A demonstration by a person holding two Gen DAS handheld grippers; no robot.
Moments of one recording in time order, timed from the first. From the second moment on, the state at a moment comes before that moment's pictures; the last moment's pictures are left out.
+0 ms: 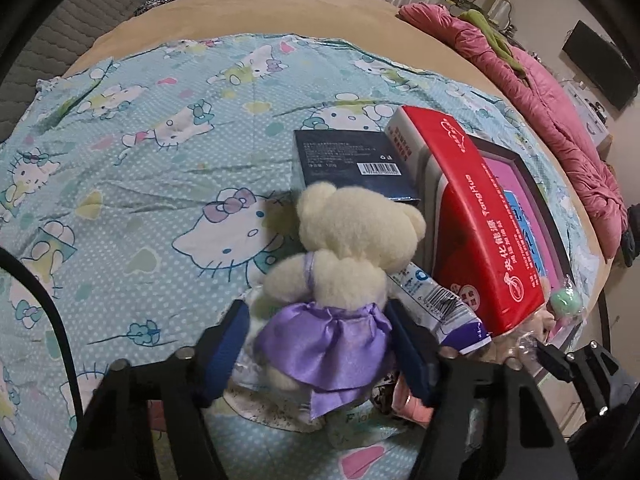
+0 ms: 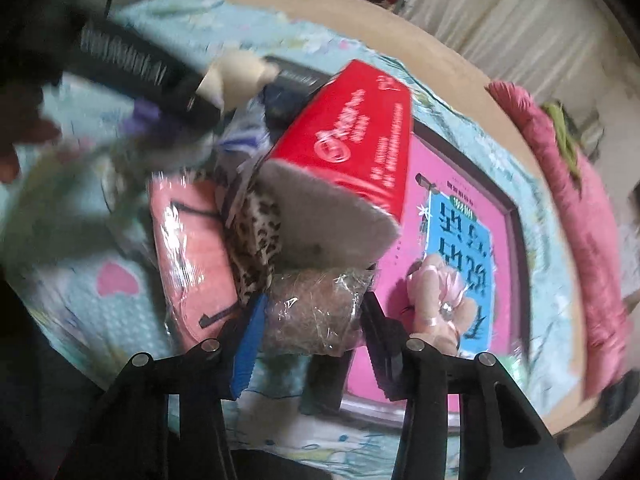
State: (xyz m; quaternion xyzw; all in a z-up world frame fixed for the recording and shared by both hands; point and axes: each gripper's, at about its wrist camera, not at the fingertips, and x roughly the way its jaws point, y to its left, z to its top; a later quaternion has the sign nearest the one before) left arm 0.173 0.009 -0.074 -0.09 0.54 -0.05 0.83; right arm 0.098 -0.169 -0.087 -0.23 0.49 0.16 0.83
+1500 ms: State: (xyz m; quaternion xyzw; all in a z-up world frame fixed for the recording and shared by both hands) left arm 0.089 -0.029 0.024 -0.08 0.45 -0.11 0.88; right arm 0.071 -0.228 0.006 -0.01 0.39 0.16 0.91
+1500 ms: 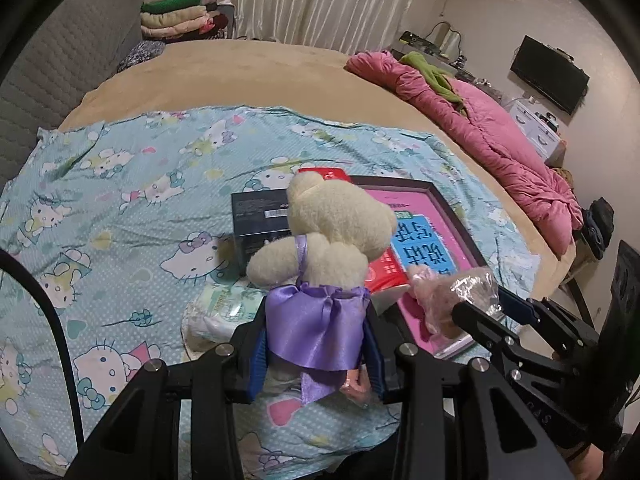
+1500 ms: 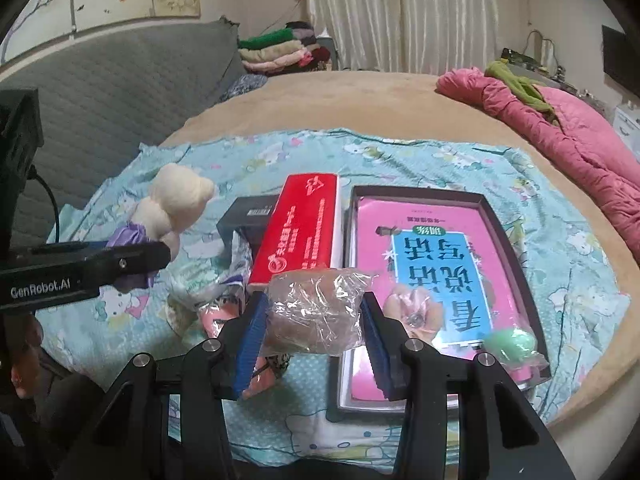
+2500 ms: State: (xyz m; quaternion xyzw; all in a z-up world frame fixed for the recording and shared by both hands) left arm 0.070 -0.092 0.056 -0.04 0.44 -0.14 0.89; right arm 0.050 -0.293 0.052 0.07 0.34 0.12 0.93
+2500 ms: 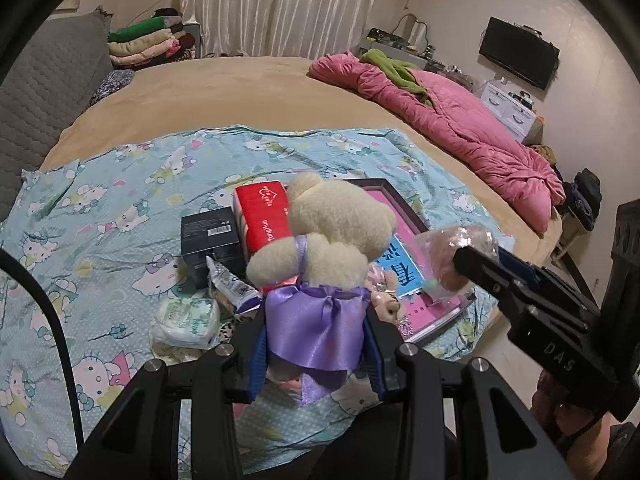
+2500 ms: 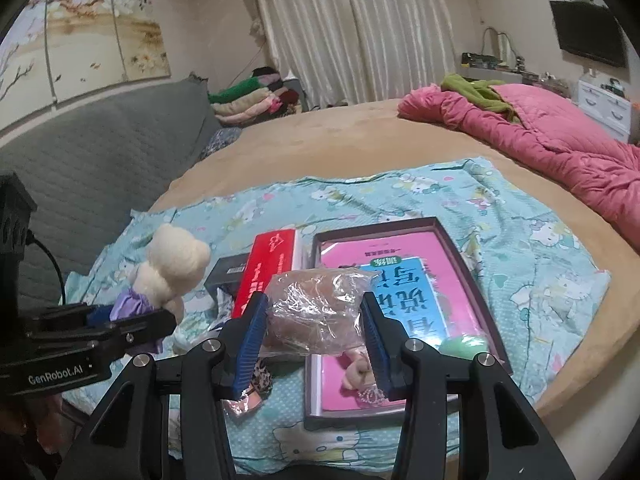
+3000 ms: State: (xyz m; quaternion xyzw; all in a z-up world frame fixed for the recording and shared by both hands) left arm 0.075 -0.135 0.054 -0.01 0.44 -0.16 0.88; right arm 0.044 -0.337 0.062 0.11 0.31 0.09 0.94
